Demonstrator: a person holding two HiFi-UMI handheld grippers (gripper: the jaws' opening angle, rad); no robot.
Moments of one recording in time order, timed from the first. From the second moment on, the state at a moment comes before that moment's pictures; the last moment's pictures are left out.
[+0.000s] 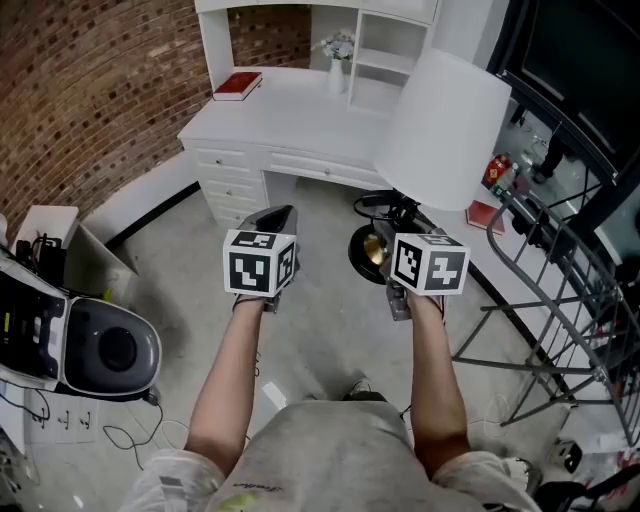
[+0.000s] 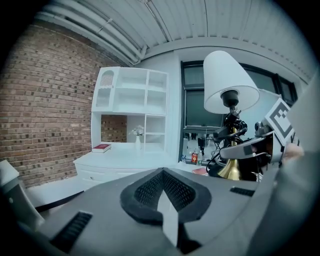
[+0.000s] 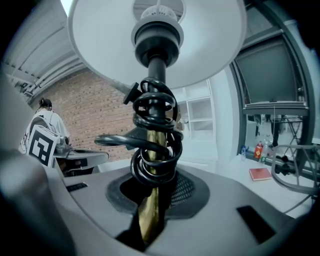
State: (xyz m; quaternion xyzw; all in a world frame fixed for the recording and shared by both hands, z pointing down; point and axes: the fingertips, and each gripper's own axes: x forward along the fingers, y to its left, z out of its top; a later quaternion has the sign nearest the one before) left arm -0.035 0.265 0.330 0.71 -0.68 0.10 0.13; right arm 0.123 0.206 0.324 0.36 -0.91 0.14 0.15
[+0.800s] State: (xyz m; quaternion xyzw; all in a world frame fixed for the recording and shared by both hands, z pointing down) left arm -0.053 0.187 0.329 0.71 -0.68 0.12 0.12; right arm 0.102 0.129 0.335 0.35 -0.91 0.15 0.14
